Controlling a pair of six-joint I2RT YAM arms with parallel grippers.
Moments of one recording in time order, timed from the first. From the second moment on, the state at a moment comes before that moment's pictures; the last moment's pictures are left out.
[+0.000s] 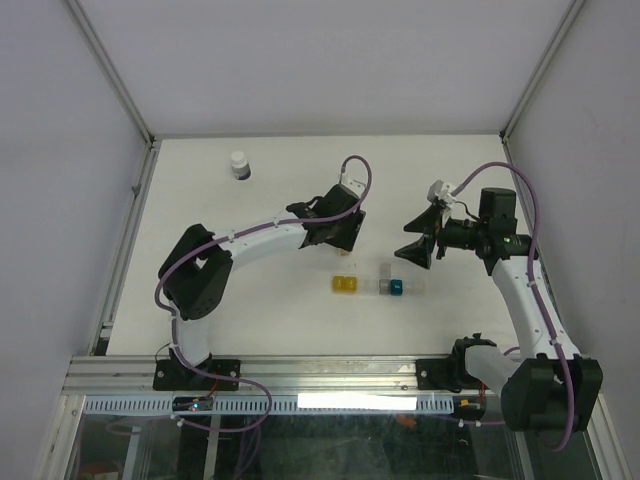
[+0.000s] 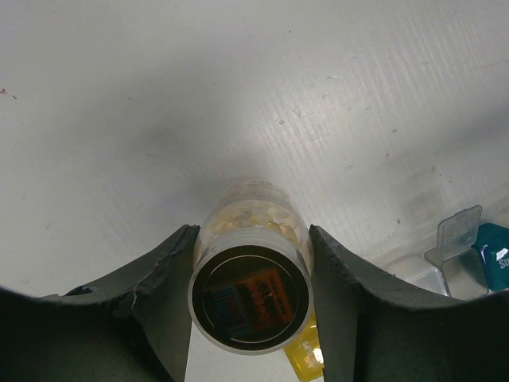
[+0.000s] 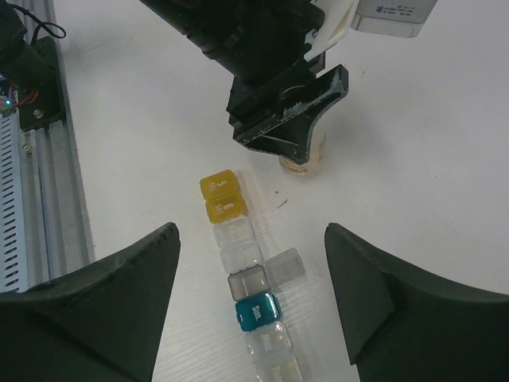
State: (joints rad) left arm -0.85 1.89 1.40 -0.38 -0.15 -0.33; right arm -0.01 1.05 0.84 -0.55 -1.15 -0.57
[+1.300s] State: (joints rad) left arm -0.86 1.71 1.31 -0.26 -0.09 -0.33; right arm -0.02 1.05 0.83 -0.52 -1.16 -0.55
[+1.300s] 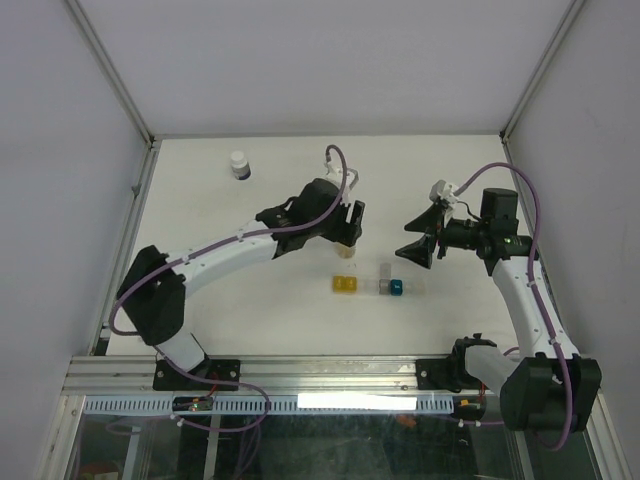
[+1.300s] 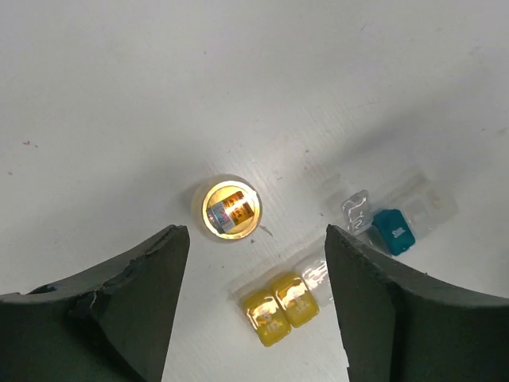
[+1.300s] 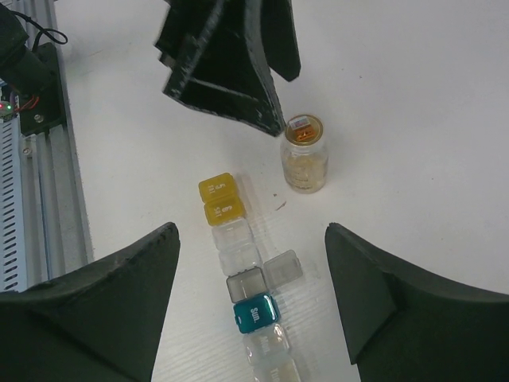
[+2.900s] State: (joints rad) left arm -0.63 1.81 0.81 0.81 0.64 0.31; right arm 0.05 1.16 0.76 -0.54 -1.19 -0.94
